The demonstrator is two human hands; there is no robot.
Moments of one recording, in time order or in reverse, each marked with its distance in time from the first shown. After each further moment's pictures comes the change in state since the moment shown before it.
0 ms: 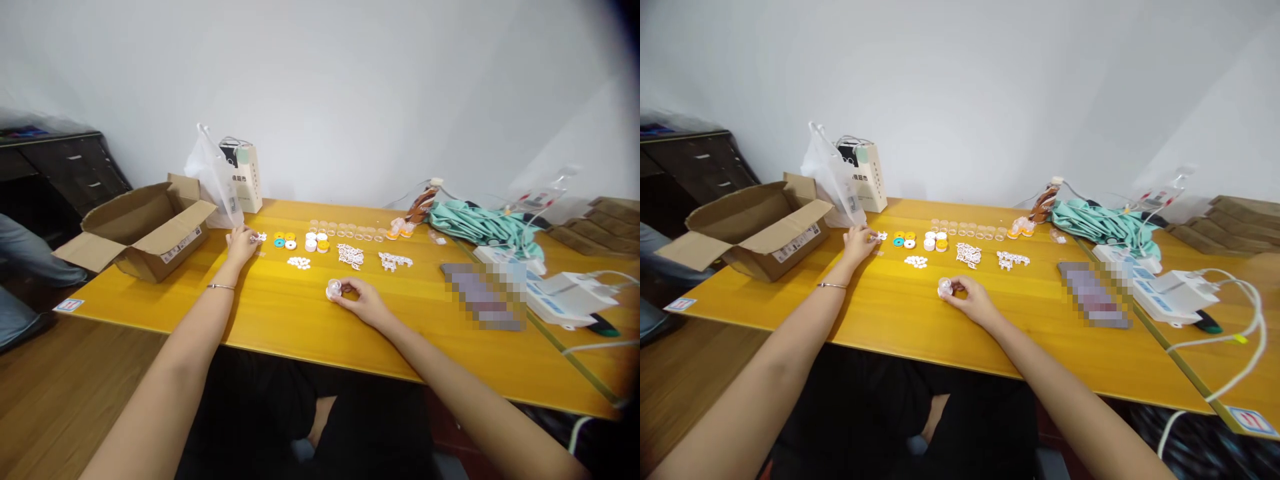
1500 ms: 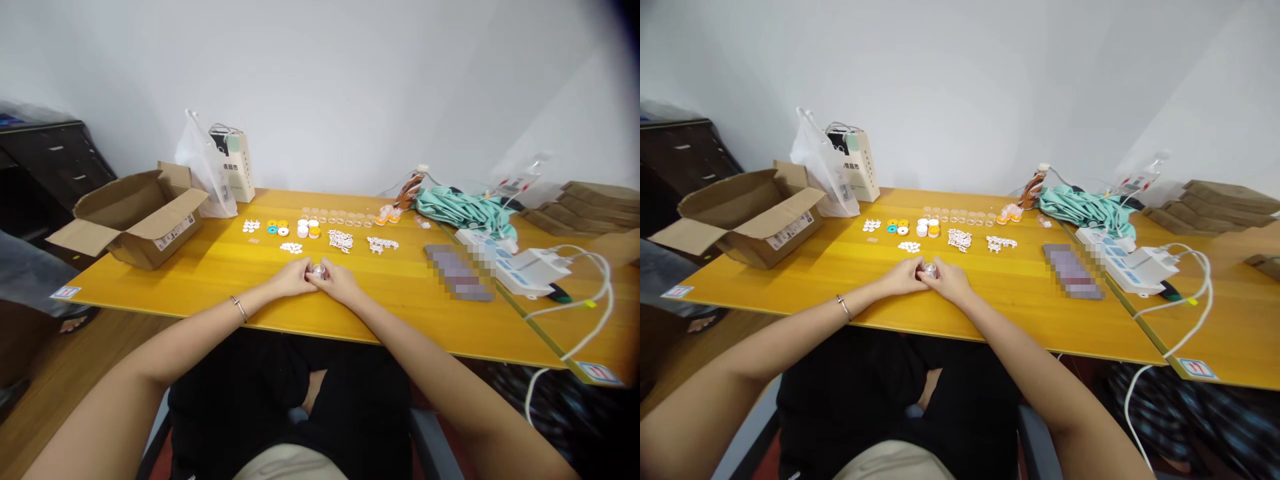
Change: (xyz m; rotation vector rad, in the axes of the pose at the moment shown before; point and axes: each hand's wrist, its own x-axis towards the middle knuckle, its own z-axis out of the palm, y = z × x) left_hand -0.119 0.128 -0.002 -0.492 -0.555 0.391; right_hand 0.005 -0.021 0.024 -0.435 -0.052 0.045
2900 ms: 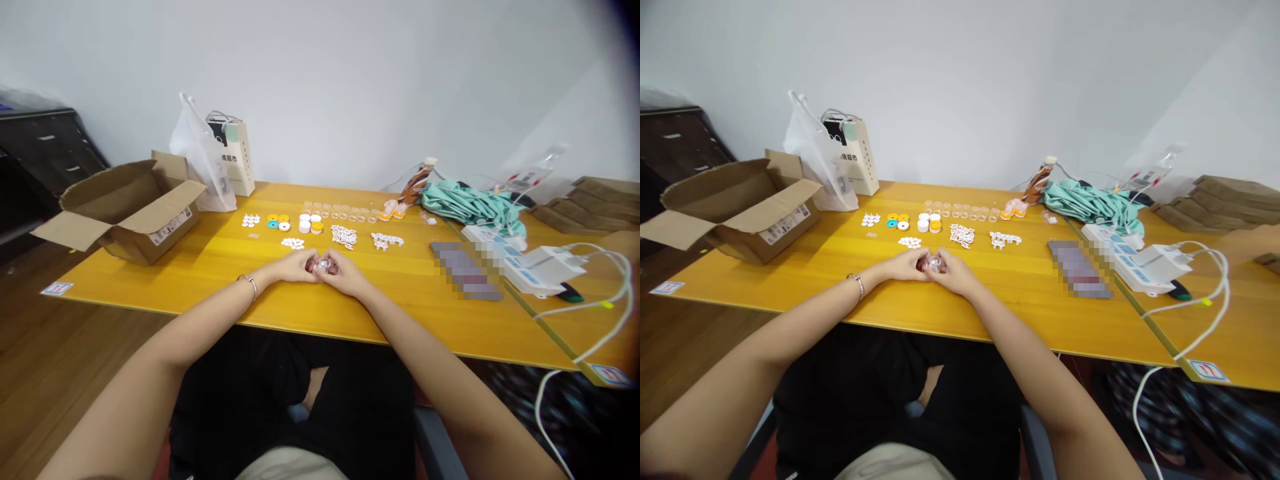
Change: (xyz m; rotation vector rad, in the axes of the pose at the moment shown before) left_hand 0.027 -0.027 -0.009 -0.212 -0.212 0.151; right_hand 0.006 0.007 -0.011 0.254 -0.065 -0.104
